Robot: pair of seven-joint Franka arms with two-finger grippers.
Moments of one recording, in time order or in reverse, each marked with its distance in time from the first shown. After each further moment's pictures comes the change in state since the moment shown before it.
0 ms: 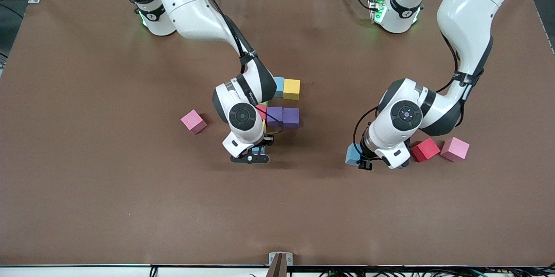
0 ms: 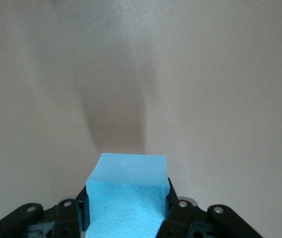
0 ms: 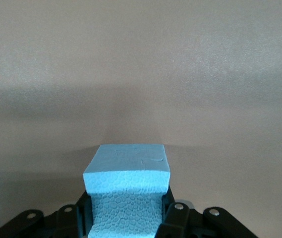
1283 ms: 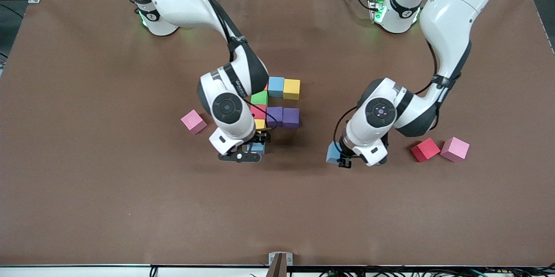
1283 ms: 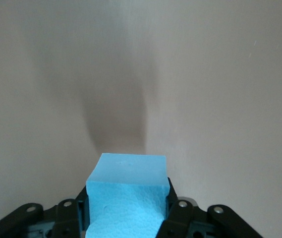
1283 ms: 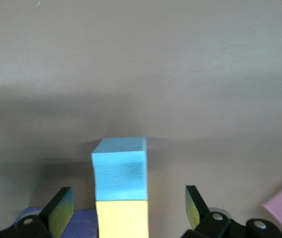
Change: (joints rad) left arm -0.128 0.077 0.006 0.097 0.000 0.001 -0.136; right arm -0.037 -0.150 -0.032 -0.013 -0.009 -0.116 -0.001
